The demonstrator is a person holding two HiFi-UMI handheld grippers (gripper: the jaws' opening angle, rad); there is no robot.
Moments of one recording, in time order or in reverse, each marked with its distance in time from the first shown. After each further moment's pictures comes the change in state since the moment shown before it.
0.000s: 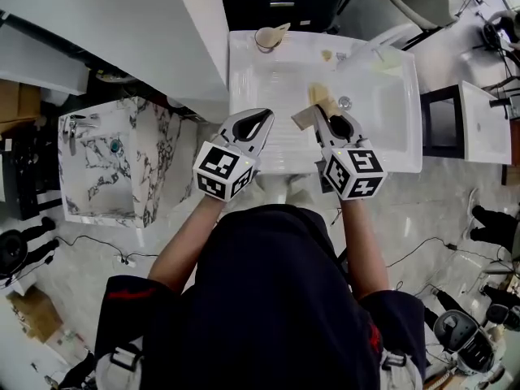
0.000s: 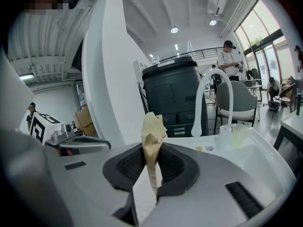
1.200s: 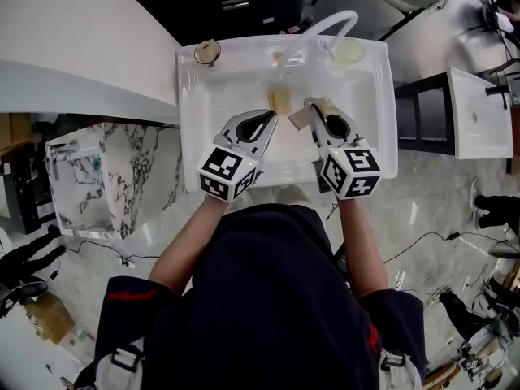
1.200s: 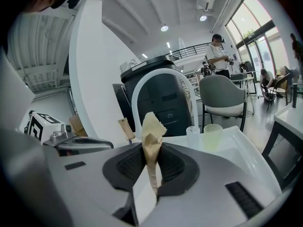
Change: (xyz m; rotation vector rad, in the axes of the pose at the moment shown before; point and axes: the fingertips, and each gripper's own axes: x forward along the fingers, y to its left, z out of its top) left arm 0.153 -0.082 0.016 0.001 0.068 -0.051; right arm -0.025 -0.159 0.006 0.081 0.015 -0.017
